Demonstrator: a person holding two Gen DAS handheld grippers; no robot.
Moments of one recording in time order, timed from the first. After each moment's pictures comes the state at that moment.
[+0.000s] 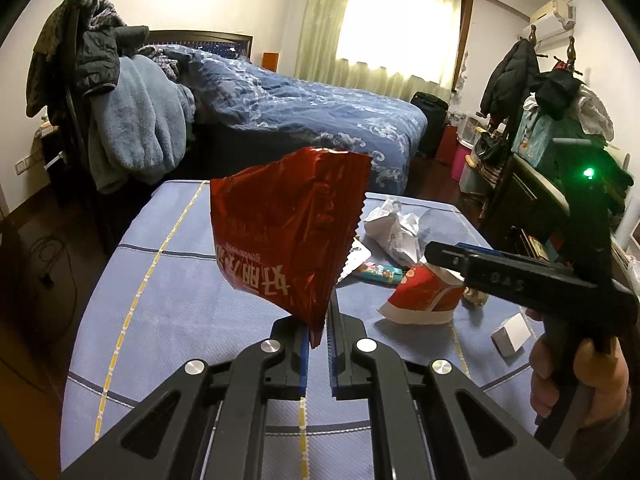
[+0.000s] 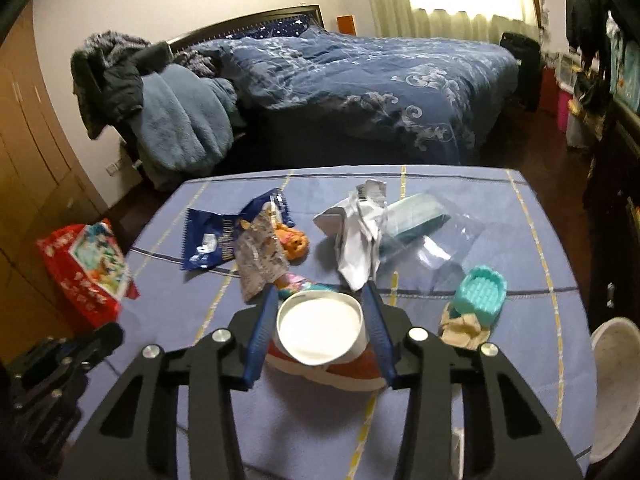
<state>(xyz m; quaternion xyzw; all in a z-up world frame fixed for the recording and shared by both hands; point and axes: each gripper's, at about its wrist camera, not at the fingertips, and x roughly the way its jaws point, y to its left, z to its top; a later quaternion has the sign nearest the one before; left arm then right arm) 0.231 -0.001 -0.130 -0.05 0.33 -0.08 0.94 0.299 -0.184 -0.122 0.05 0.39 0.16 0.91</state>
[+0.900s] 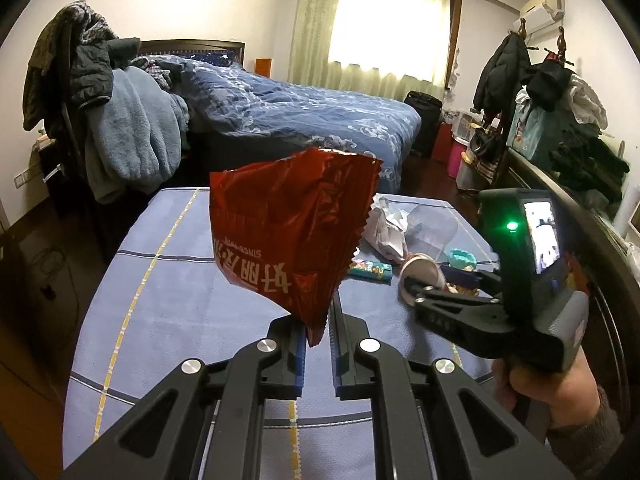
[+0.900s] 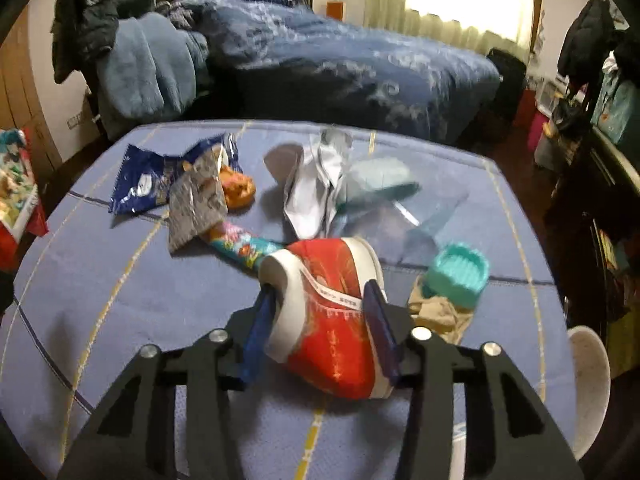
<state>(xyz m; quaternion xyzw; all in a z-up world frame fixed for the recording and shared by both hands) 0.224 -0.009 -0.127 -0.04 0.32 -0.08 0.94 0.307 -0.173 -0.169 -0.06 0.41 0.09 0.91</state>
